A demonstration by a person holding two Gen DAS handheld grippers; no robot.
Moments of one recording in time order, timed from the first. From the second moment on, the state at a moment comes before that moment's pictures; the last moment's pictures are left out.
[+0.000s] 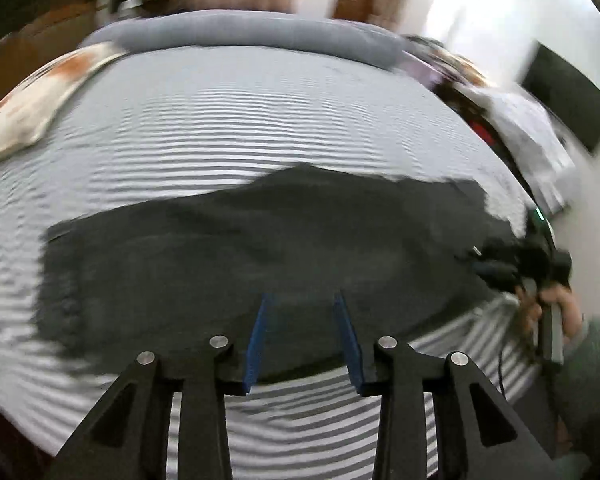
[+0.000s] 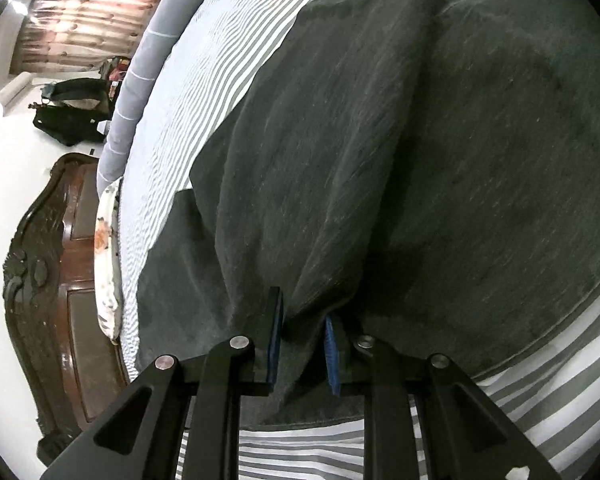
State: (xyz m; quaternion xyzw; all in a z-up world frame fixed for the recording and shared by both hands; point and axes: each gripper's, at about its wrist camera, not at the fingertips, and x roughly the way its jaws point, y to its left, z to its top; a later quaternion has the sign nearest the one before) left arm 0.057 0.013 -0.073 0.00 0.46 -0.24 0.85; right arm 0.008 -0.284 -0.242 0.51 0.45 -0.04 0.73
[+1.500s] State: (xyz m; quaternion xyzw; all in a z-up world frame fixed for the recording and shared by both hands) left arm 0.082 -0.183 -0.143 0.13 0.47 -0.33 0.81; right arm 0.061 -0.456 -0.238 0.54 0.40 -0.13 0.73
